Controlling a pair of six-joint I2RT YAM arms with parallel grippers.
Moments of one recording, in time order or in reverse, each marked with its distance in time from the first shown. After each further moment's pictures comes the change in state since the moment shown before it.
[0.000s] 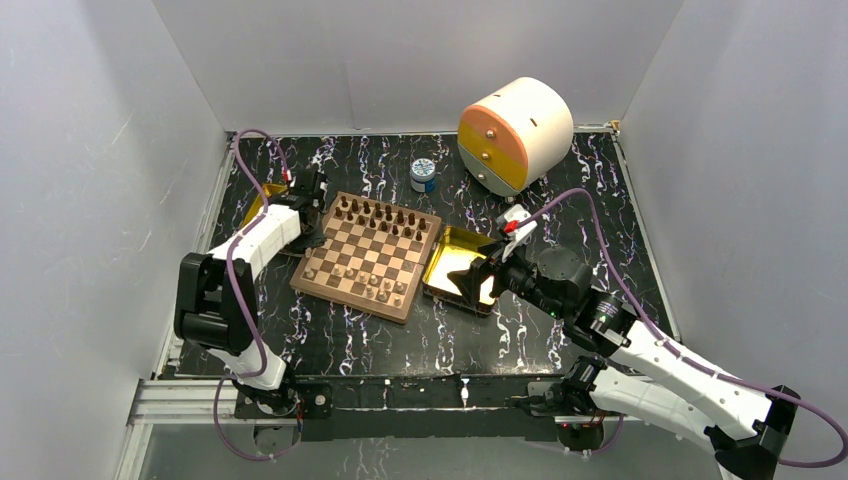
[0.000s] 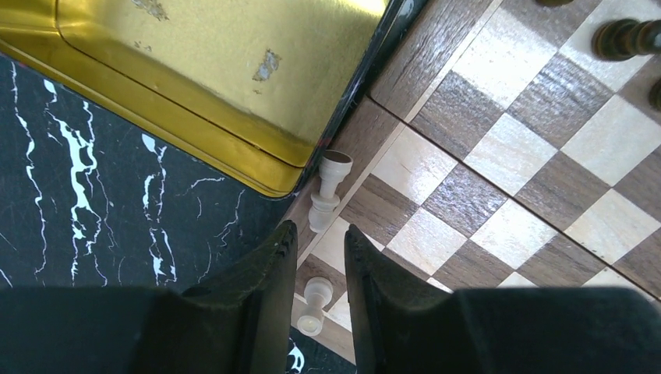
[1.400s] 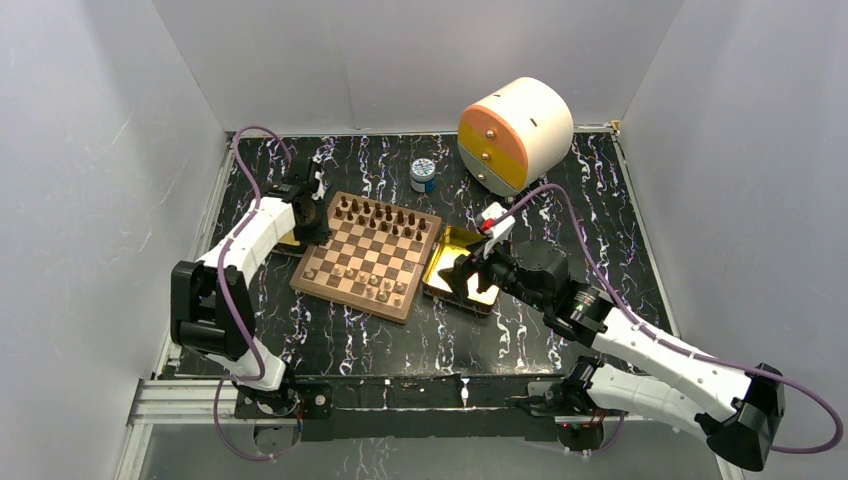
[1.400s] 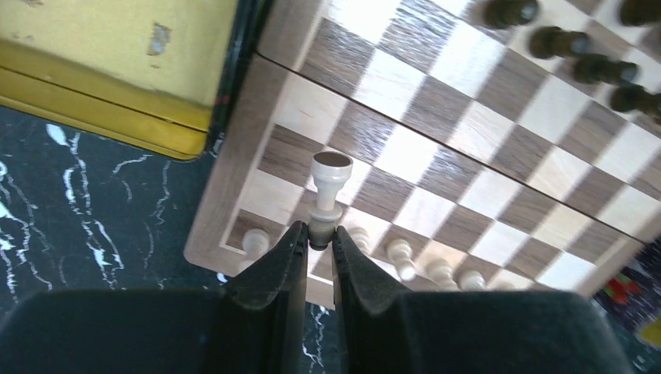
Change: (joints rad) left arm 0.006 -0.018 0.083 -0.117 0.229 0.025; right arm 0.000 0.126 0.002 0.061 0.003 -0.037
